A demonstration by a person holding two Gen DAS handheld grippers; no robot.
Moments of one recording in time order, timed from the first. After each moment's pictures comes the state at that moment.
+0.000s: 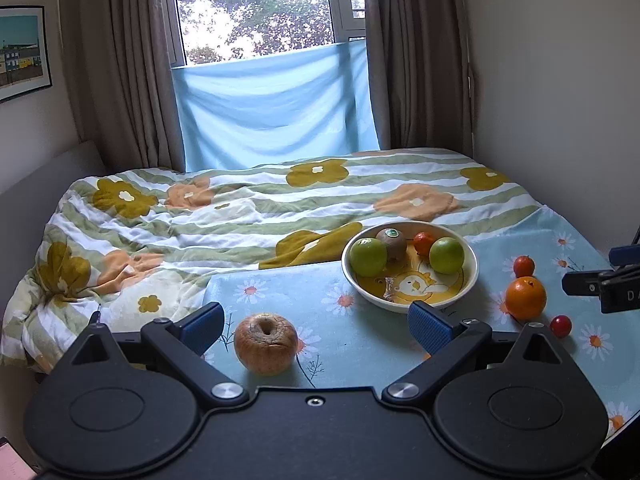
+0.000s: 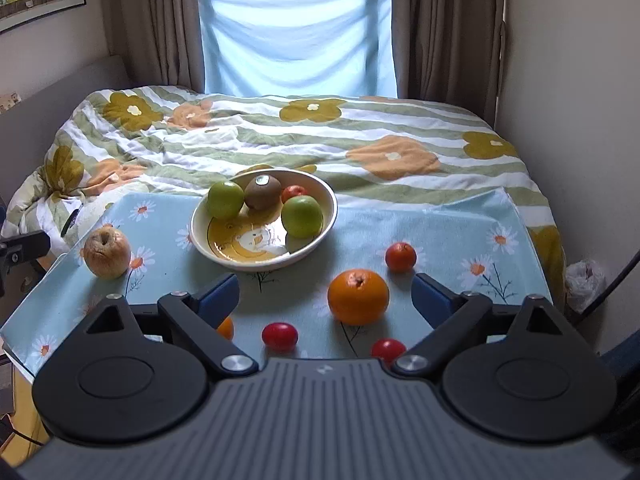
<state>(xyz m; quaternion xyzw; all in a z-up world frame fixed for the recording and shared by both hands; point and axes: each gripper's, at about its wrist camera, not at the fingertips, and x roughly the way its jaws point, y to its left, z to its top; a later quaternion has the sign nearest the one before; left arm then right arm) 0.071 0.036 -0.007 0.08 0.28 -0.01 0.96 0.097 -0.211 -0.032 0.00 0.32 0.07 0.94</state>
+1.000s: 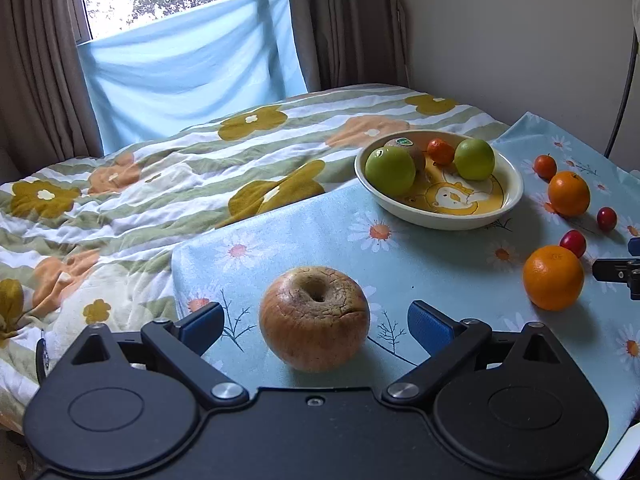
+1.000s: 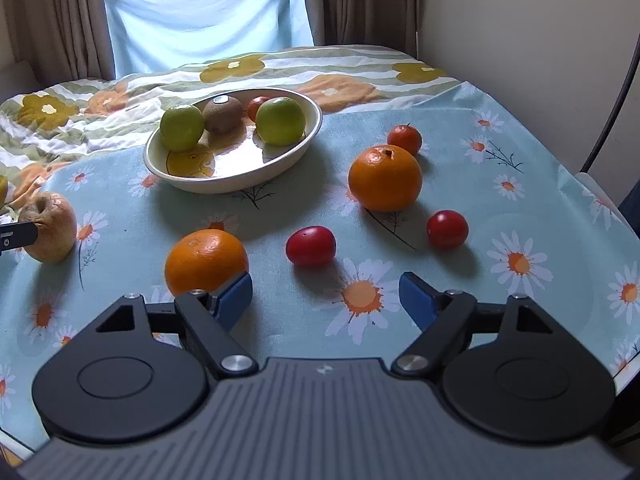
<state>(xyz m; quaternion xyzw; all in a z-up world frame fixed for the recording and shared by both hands) 0.168 0.127 -0.100 0.14 0.34 -0.15 0.92 0.098 -0.132 -0.129 0.06 0.37 -0.08 0.92</state>
